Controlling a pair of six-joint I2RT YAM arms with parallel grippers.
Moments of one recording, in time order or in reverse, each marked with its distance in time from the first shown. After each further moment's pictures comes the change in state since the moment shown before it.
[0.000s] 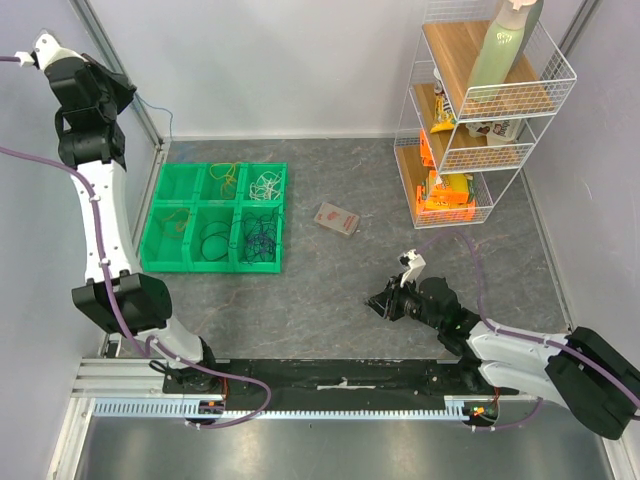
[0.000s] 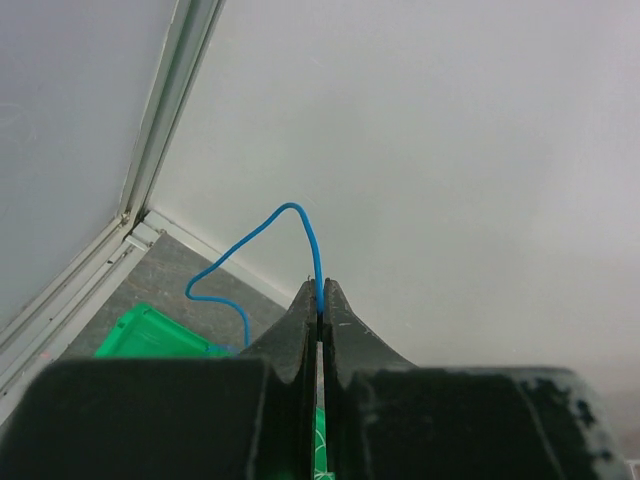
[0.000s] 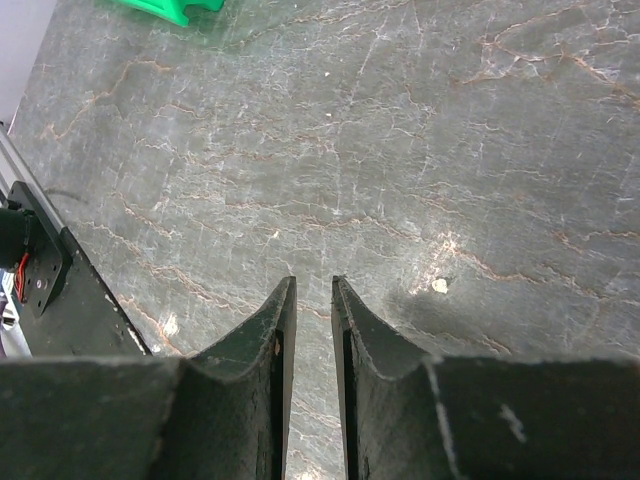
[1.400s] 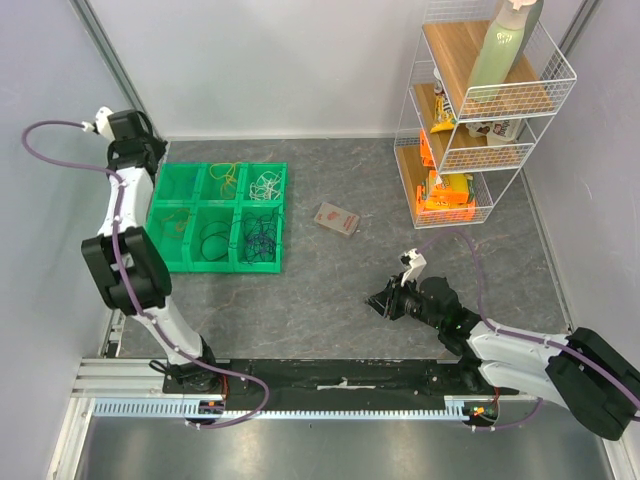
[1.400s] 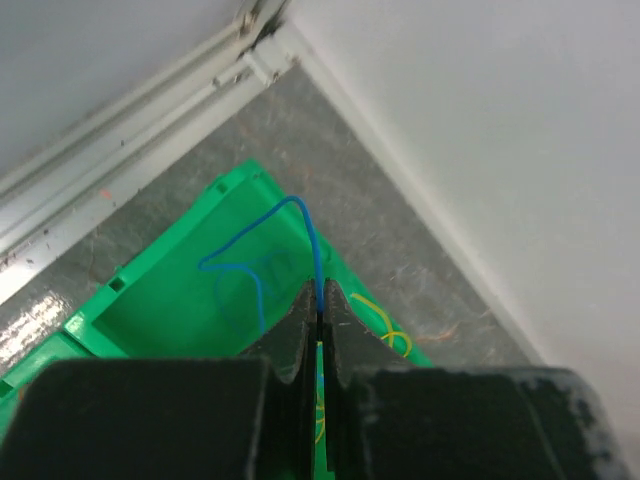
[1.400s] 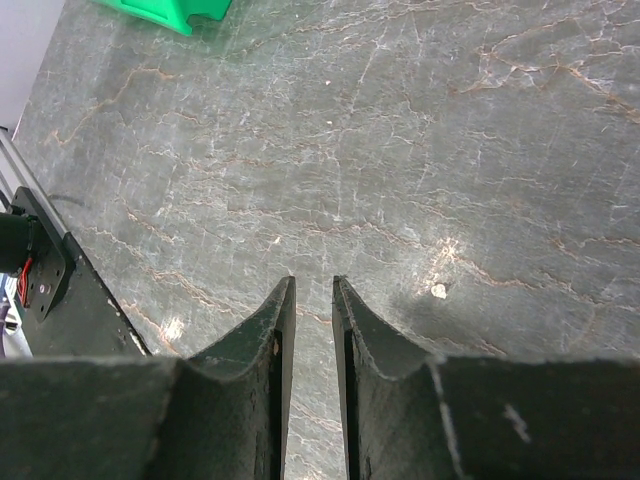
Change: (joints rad) left arm 0.003 0.129 -0.391 0.170 -0.138 -0.106; right arm -0.007 0.001 0.000 0.007 0.000 0.000
